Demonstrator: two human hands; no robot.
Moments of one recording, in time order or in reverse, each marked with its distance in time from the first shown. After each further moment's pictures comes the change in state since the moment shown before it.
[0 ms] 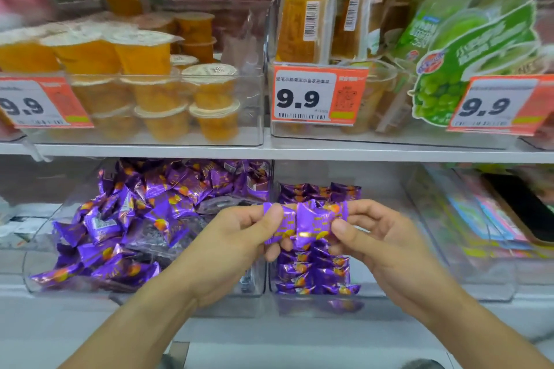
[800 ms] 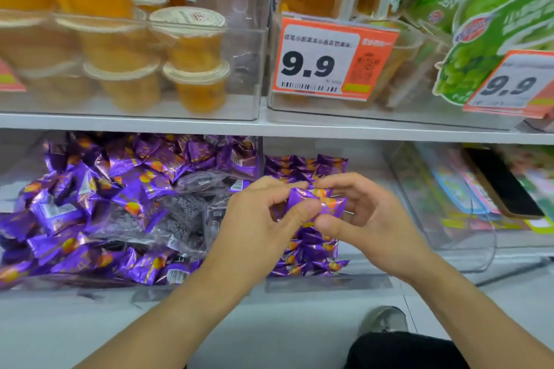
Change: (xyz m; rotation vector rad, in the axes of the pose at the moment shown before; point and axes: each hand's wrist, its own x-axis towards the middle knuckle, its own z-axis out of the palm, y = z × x) left_hand 0.030 -0.022 0.019 0.483 0.188 0.288; right_hand 0.019 0.006 0.000 -0.234 -0.104 -0.095
